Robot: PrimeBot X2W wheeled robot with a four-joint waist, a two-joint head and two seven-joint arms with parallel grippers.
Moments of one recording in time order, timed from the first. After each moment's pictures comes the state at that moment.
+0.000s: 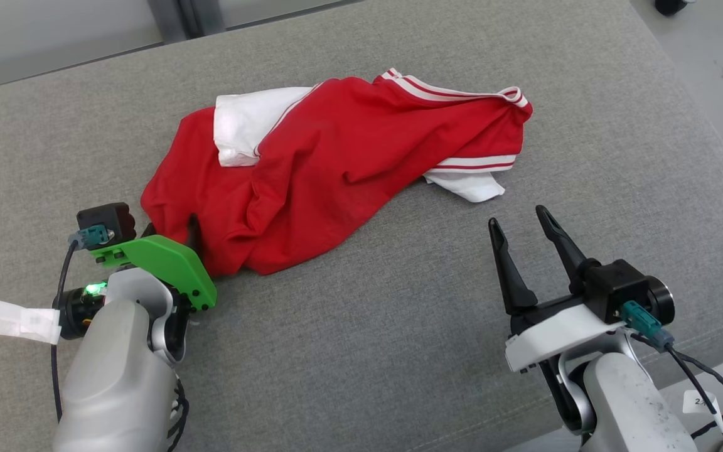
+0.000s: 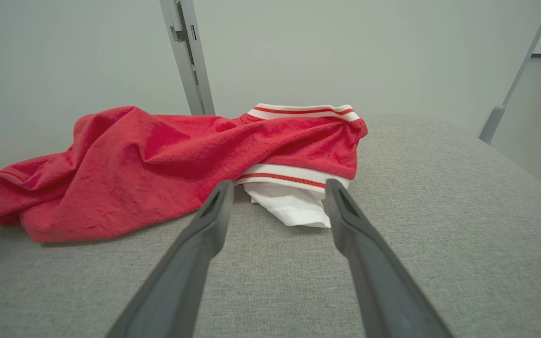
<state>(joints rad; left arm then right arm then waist) -0.61 0.08 -0.11 0.84 -0.41 -0.01 0.06 -0.23 -0.05 0.18 0.22 0.13 0.13 -0.25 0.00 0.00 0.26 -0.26</state>
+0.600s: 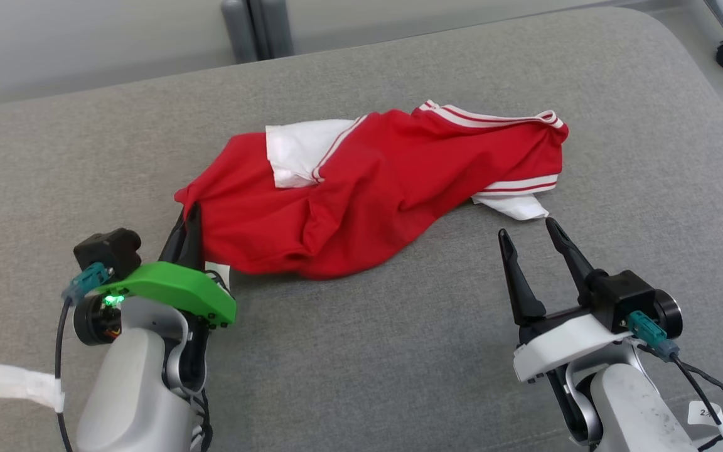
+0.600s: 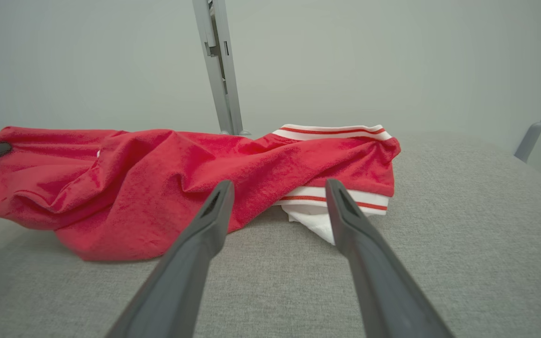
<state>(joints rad) -0.46 0.06 -0.12 0.57 -0.49 -0.08 -0.12 -0.20 -0.05 0.15 0.23 0.12 0.13 -0.25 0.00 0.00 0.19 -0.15</state>
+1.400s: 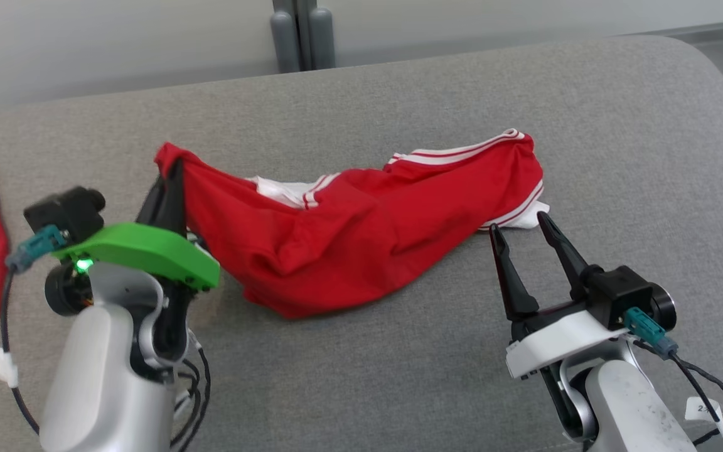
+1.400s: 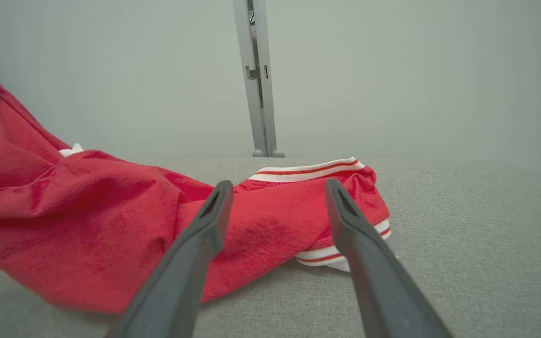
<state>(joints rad) -0.38 0.09 -0.13 0.15 -0.59 0.05 0.12 -0.20 -0.05 0.18 0.19 0.14 0.13 -0.23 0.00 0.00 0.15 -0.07</state>
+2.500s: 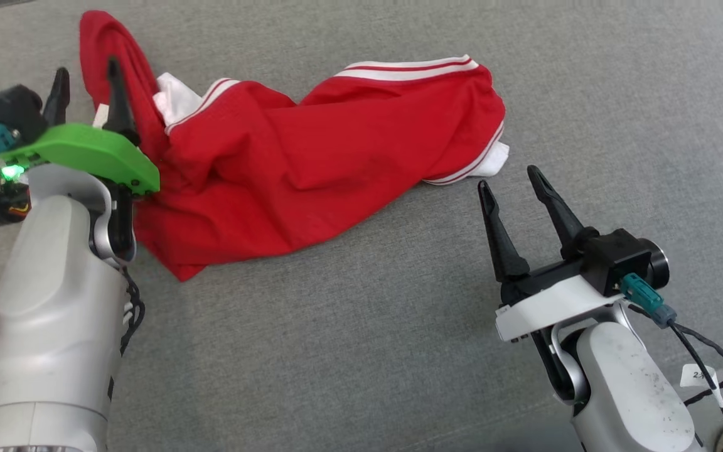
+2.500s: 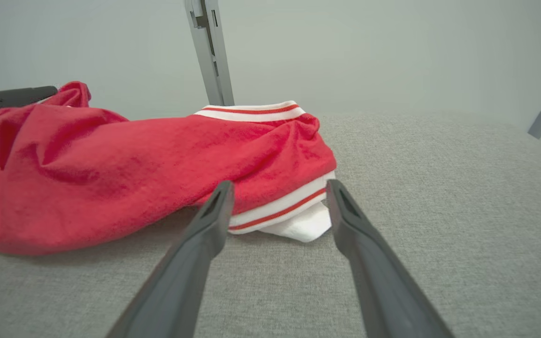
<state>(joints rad) -0.87 0.17 -0.14 0.85 -0.48 -0.02 -0.21 -0.31 -0.05 0.21 0.20 0.15 0.13 -0.26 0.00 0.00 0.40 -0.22</state>
